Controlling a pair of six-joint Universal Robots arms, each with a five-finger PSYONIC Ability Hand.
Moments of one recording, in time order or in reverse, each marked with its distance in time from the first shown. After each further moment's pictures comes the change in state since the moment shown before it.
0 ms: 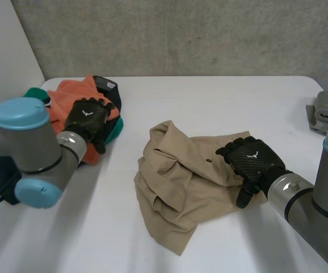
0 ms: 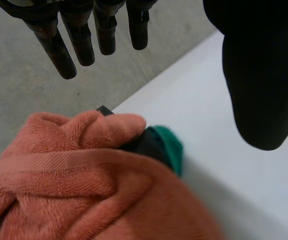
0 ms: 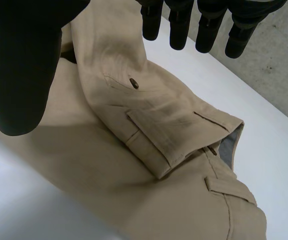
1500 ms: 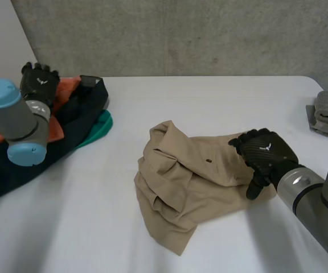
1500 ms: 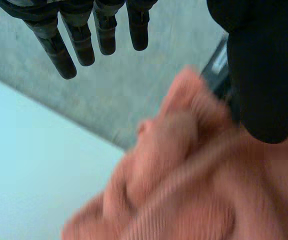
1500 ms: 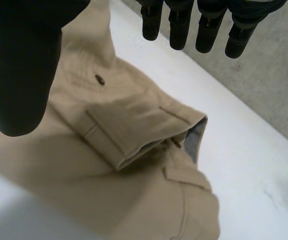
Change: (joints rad) left arm 0.193 -0.199 0.349 0.108 -0.106 0.324; right arm -0.037 -0.042 0.013 -0.031 0.042 0.001; left_hand 0.000 0.000 0.000 -0.002 -0.002; right_hand 0.000 0.000 0.000 0.000 0.000
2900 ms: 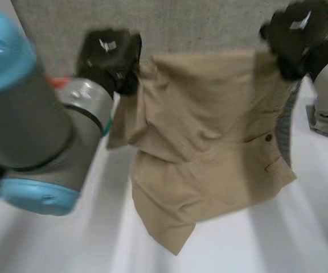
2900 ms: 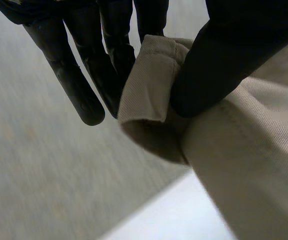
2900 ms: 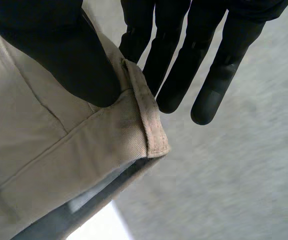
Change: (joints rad) left arm -0.534 0.540 -0.178 -0.297 -0.155 -0.462; right arm 0.023 -0.149 -0.499 0.175 0.028 -0.260; left_hand 0.914 0.973 0.967 0.983 0.940; right_hand 0.890 0.953 0.974 0.992 0.954
